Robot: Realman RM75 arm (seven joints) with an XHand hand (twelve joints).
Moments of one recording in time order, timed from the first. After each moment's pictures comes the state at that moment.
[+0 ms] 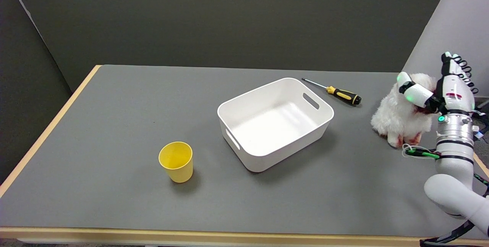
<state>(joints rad) -0.21 -0.78 -1.74 1.29 1.63 1.06 -0.05</state>
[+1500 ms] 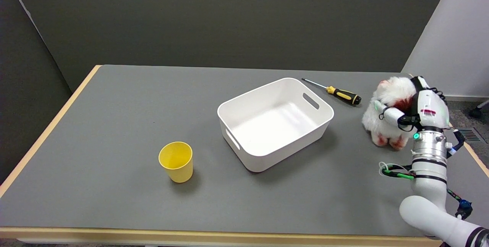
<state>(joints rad) -0.20 -0.90 -1.87 1.31 1.54 1.19 -0.09</state>
